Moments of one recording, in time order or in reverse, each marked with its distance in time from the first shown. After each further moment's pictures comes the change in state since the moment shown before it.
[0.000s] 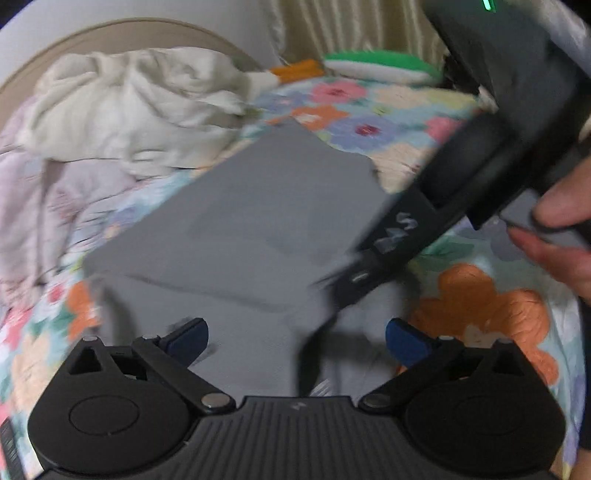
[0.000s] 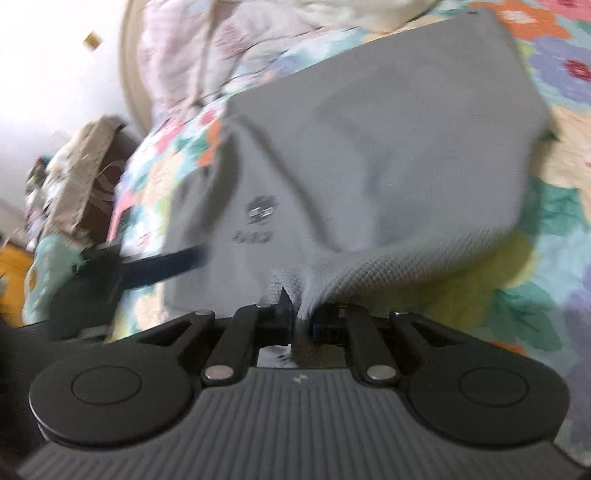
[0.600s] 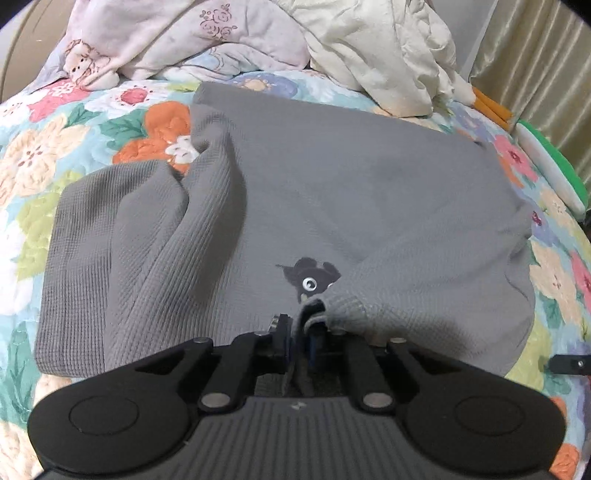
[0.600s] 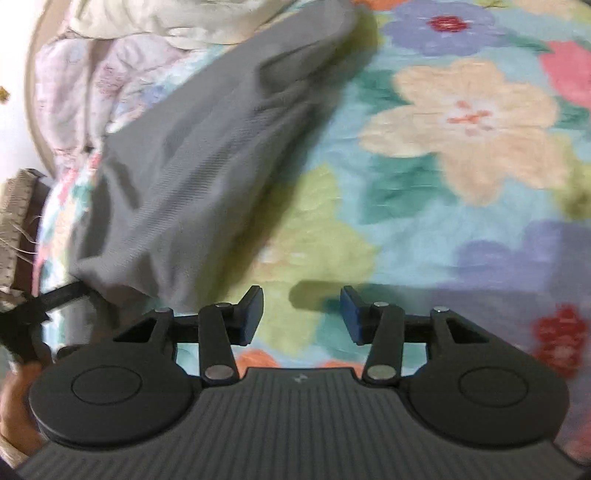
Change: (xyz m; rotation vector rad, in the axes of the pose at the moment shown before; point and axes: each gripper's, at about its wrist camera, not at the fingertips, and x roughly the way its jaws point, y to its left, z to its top) left arm 0.076 0.164 -0.070 -0.696 0.083 0.007; right arm 0.014 -0.088 -0.017 0.165 -0.091 -0.222
